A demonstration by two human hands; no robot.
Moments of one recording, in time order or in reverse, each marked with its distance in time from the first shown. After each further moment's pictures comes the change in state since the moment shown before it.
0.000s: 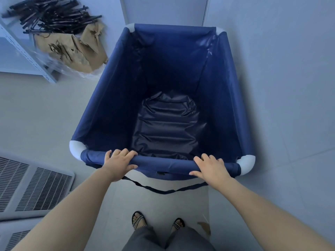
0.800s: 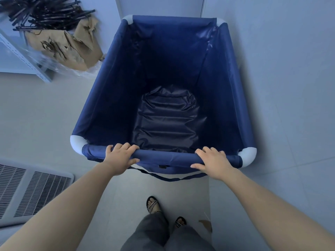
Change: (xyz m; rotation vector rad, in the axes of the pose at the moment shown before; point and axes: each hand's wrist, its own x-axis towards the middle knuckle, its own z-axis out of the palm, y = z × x) left_hand 0.036 -0.006 -0.017 0.015 0.045 0.034; right_hand 0.032 0.017 -0.015 0.123 -0.026 -0.014
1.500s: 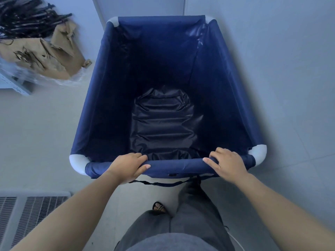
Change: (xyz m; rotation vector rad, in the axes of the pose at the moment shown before) left_hand 0.033 -0.026 -0.012 0.053 0.032 0.406; right_hand 0.004 -0.005 0.008 0.153 0.247 0.193
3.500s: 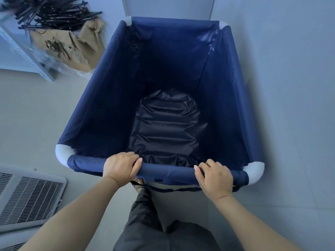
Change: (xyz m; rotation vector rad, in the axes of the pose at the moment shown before) left_hand 0.034 0.052 0.008 -0.061 0.416 -0.384; right_hand 0.031 0.011 0.018 -0.099 0.495 -0.125
